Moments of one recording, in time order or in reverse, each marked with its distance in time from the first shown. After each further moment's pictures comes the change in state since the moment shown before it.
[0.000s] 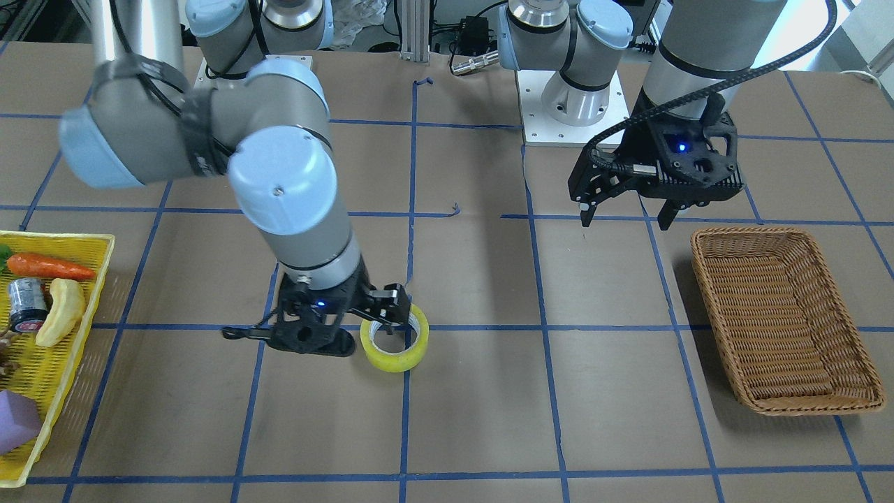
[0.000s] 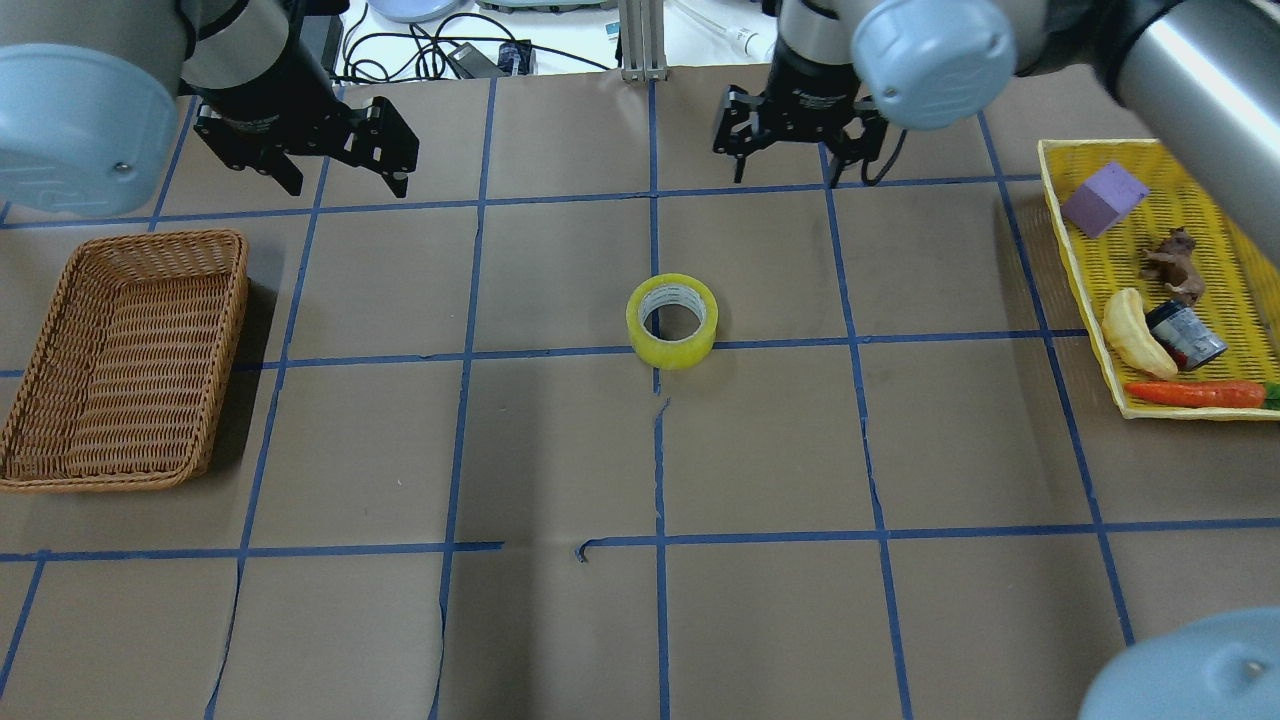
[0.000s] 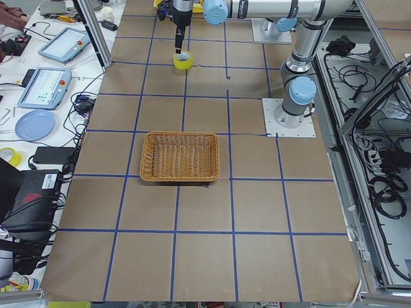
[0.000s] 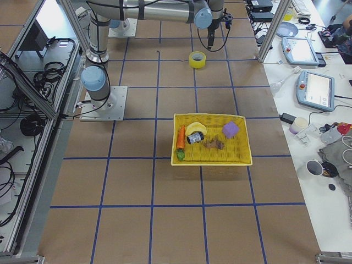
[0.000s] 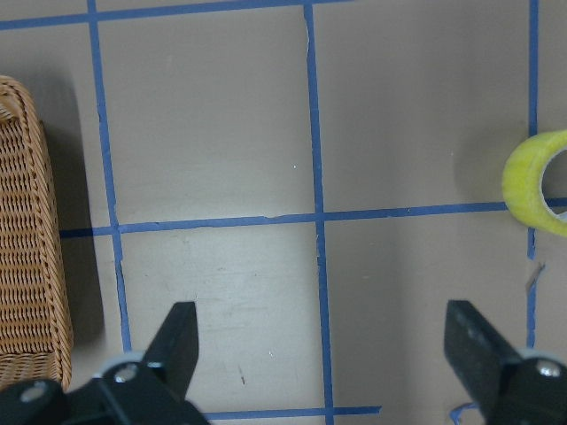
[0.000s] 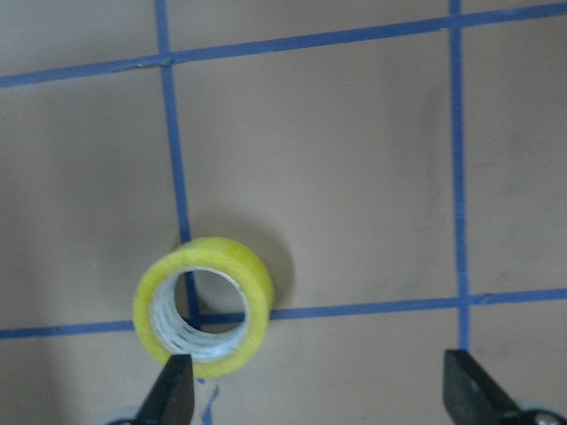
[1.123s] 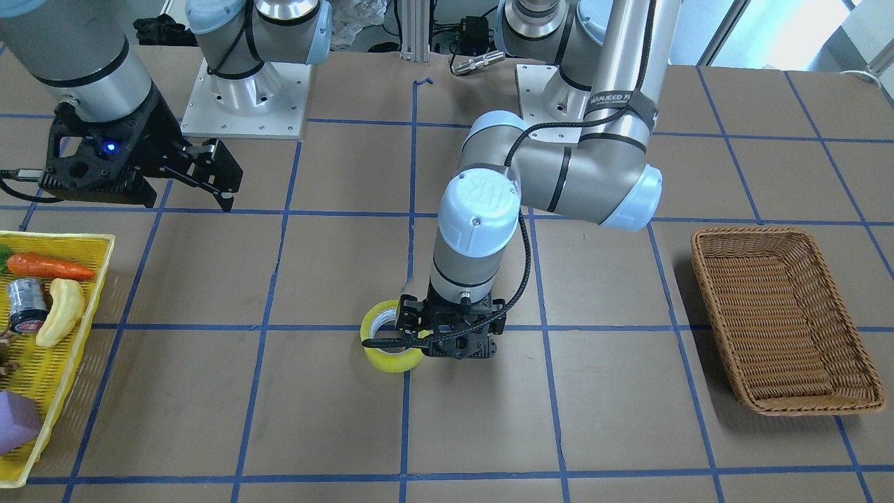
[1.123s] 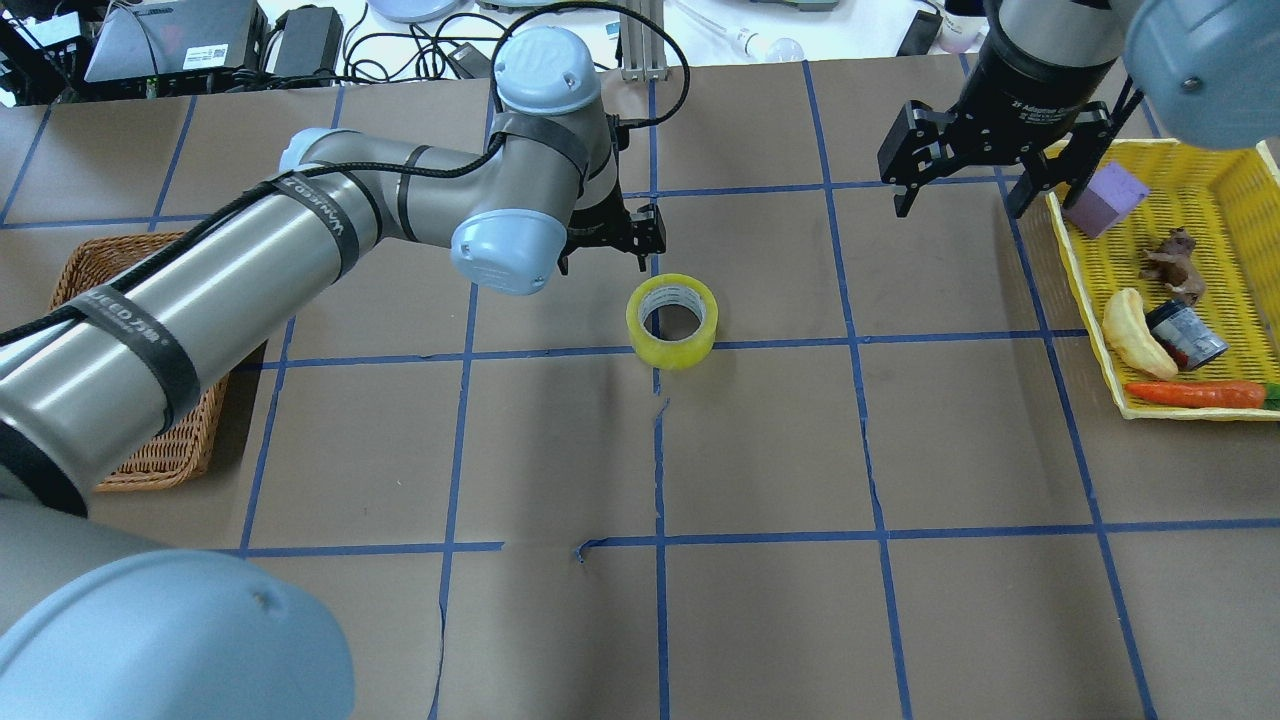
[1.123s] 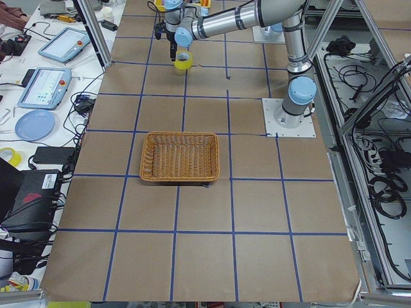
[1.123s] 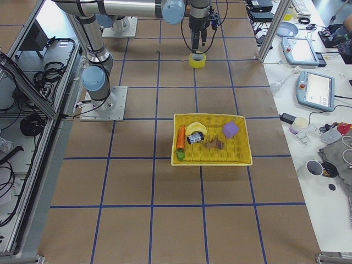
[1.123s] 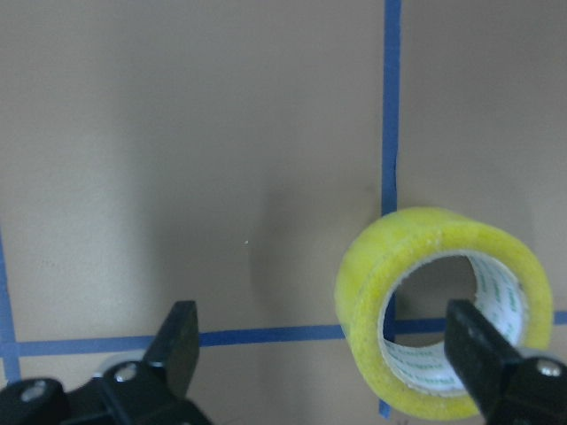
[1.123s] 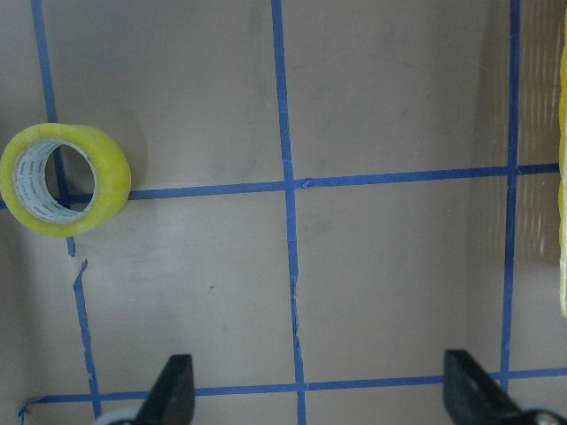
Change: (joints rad) left arm -0.281 -0.449 0.014 0.339 -0.003 -0.329; right arm -0.124 -0.252 0.161 0.118 -0.046 -0.128
